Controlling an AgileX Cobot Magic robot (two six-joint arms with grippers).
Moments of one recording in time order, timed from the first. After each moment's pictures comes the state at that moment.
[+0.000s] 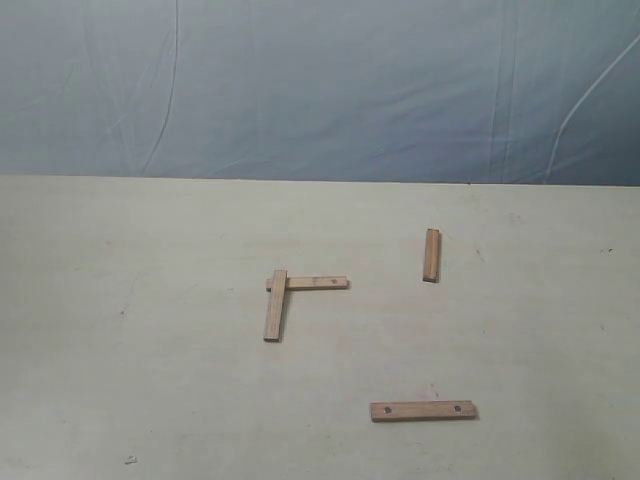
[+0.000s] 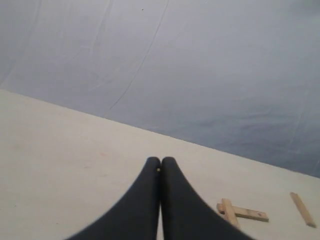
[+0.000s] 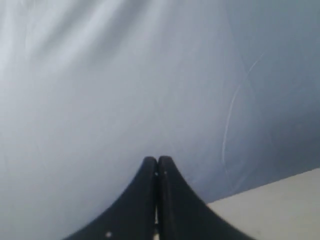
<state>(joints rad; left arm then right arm) -0.08 0.01 -0.02 -0.32 0.08 -0.01 -0.02 0.00 0.00 0.12 -0.19 0.23</state>
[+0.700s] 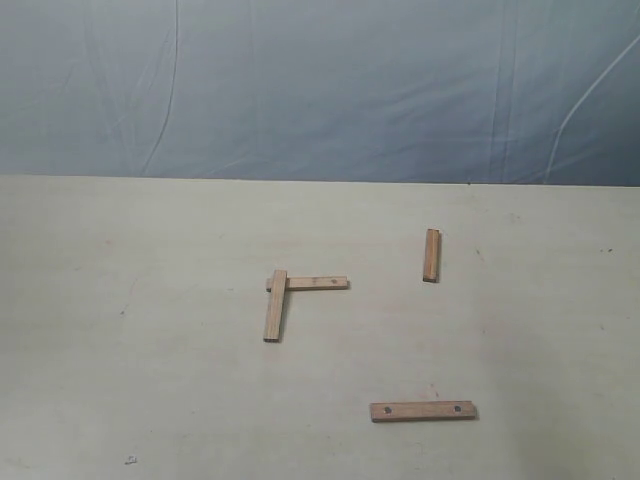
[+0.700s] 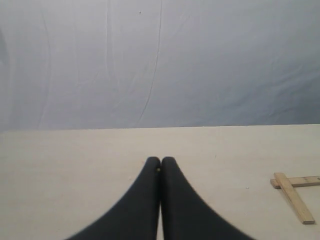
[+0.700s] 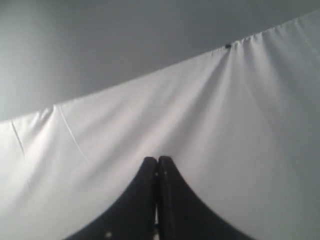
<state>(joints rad) -0.08 0.01 0.00 -0.06 0.07 0.07 -0.02 0.67 -0.48 0.00 -0.75 0.36</state>
